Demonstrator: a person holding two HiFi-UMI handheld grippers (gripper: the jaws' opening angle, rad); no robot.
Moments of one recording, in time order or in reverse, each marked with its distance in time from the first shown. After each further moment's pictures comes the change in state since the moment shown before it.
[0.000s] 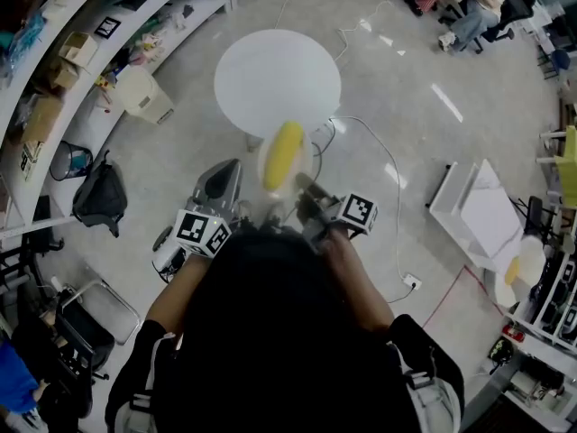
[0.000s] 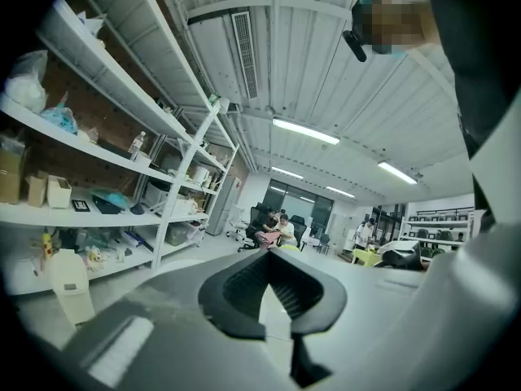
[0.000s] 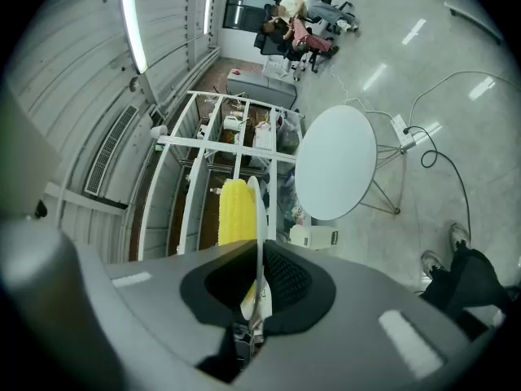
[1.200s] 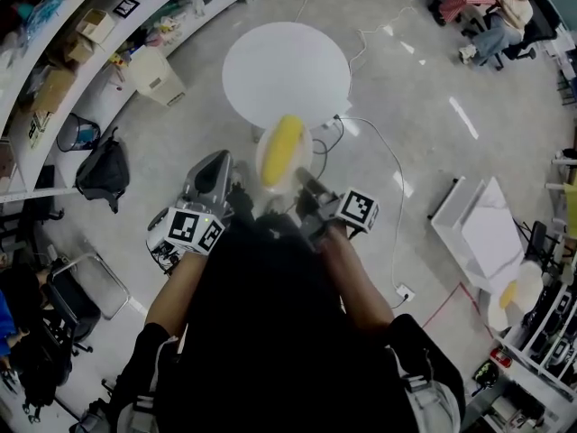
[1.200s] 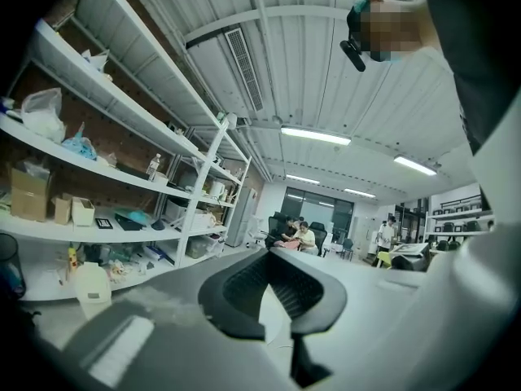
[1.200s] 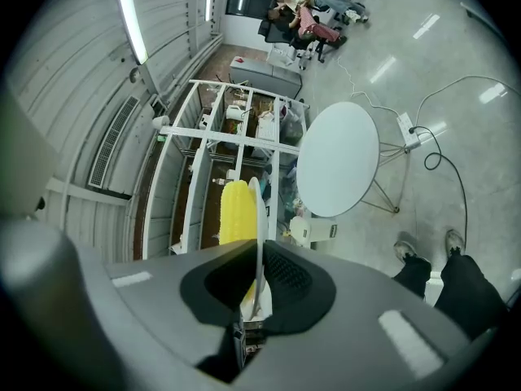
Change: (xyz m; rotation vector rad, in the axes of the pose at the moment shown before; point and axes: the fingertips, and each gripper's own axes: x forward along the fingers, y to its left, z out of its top) left arm -0.012 -0.019 0.016 0.044 -0.077 0.153; right arm -0.017 -0.003 0.013 -0.034 0.085 0.004
